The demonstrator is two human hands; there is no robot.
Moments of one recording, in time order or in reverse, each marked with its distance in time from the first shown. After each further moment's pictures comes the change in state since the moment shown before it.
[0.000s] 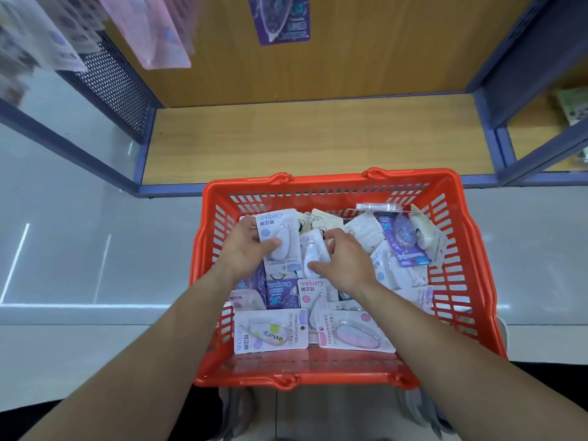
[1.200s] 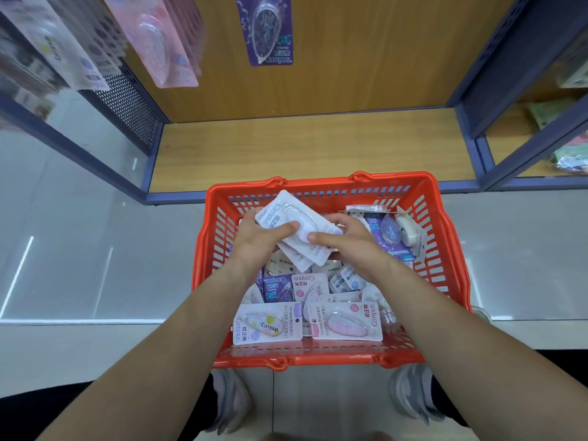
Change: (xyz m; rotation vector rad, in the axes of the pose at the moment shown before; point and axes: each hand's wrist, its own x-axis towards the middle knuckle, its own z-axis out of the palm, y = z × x) left_hand -0.038 0.036 0.026 -0.351 0.022 0.011; right_hand -0.019 -0.018 -0.055 0.905 -0.171 0.060
